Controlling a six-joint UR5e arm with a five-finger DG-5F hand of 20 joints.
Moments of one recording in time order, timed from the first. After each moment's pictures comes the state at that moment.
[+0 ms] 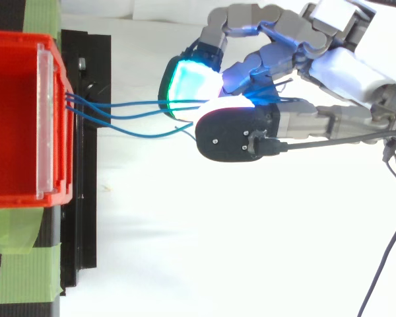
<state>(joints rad) 0.27 -1.84 -1.70 -2.74 -0.85 -0.25</state>
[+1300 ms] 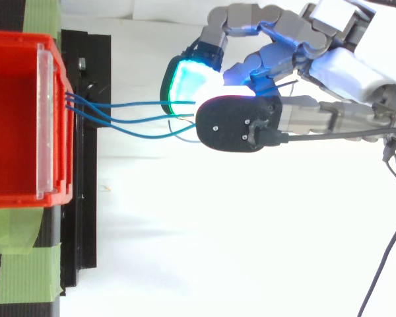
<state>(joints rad) 0.27 -1.84 -1.70 -2.74 -0.85 -0.26</state>
